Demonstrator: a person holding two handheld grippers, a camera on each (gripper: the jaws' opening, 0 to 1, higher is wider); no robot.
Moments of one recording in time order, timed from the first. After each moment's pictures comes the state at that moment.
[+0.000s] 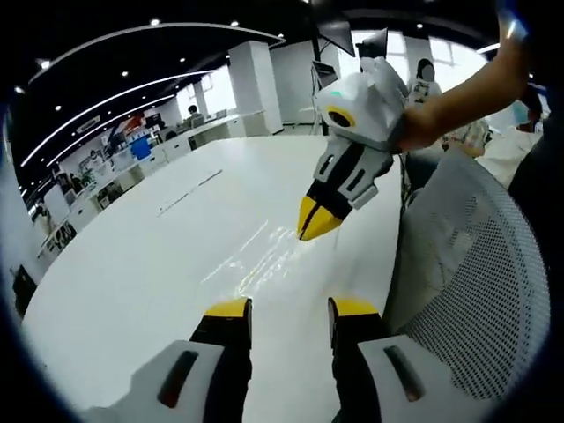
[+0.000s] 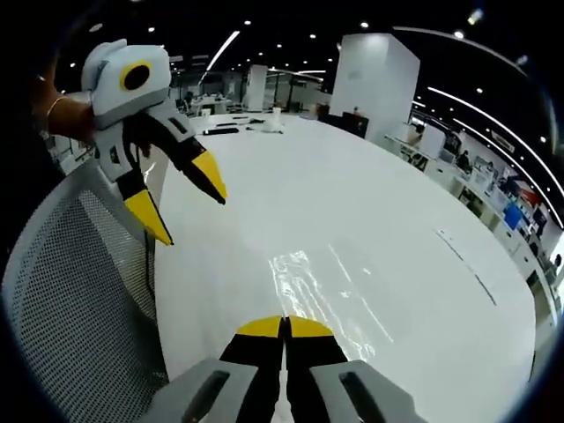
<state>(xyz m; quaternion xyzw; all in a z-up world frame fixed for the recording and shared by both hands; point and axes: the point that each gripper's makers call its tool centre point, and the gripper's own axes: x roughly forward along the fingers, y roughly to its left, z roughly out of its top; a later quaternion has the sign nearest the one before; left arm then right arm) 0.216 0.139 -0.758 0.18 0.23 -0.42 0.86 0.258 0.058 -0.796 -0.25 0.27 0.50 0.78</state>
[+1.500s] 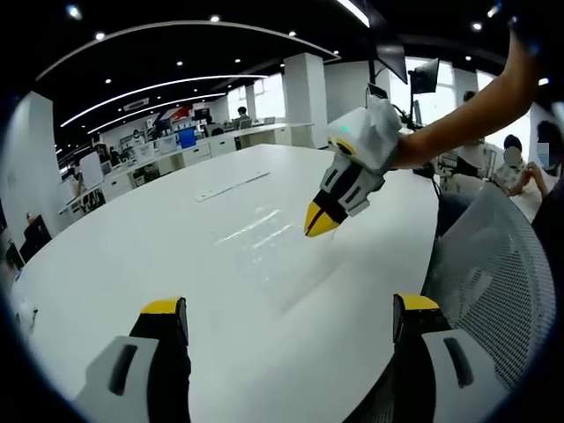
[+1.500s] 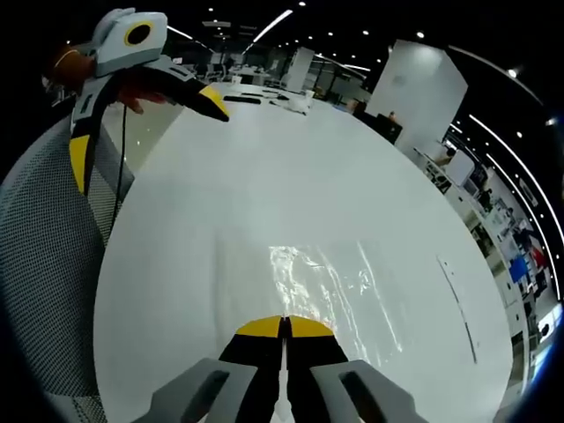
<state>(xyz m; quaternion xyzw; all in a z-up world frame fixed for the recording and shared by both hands) 0.236 0.168 -0.753 0.11 0.22 -0.34 0.91 0.318 0.061 -0.817 -0.36 0.25 0.53 0.73</state>
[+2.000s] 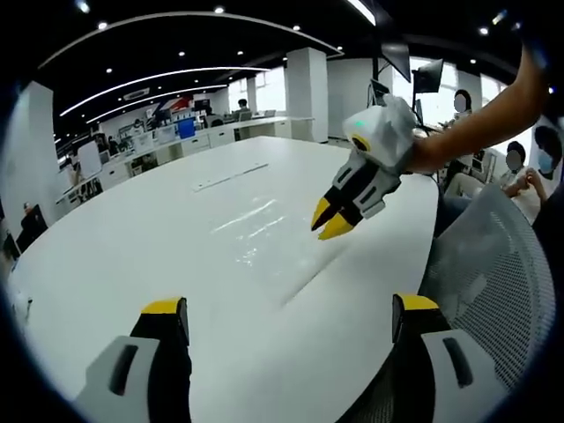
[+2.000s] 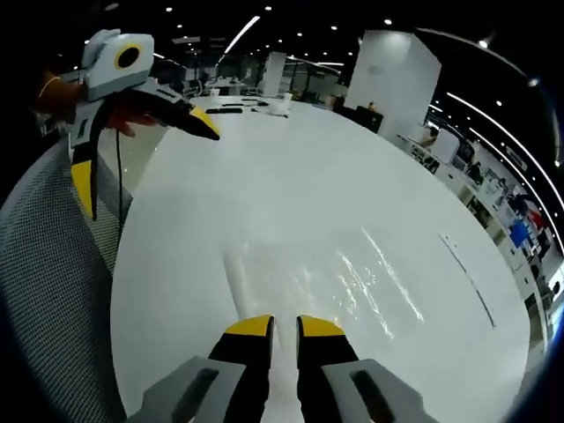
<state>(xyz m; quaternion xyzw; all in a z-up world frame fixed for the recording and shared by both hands) 0.235 0.169 -0.765 0.10 0.25 -0.34 0.90 0.296 0.056 -0.821 -0.30 0.27 0.51 0.76</state>
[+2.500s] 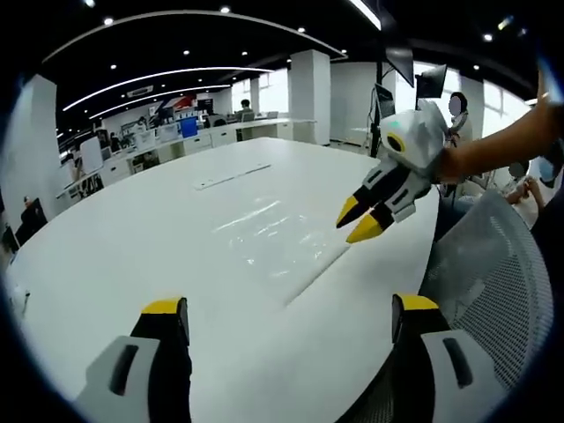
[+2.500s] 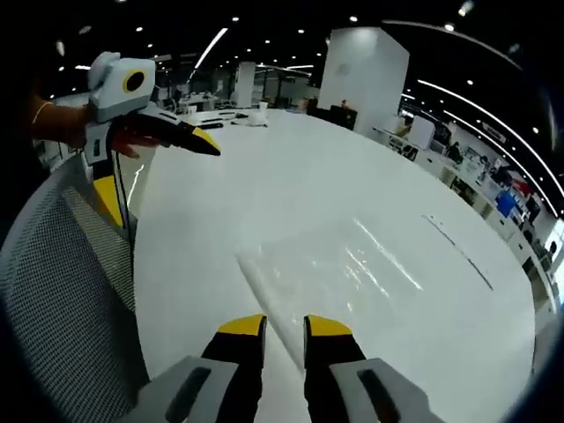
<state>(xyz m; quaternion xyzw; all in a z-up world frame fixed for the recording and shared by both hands) 0.236 0.174 -0.763 0.08 0.24 -0.34 0.90 0.267 0.035 -0.808 -0.21 0.30 0.46 0.81</state>
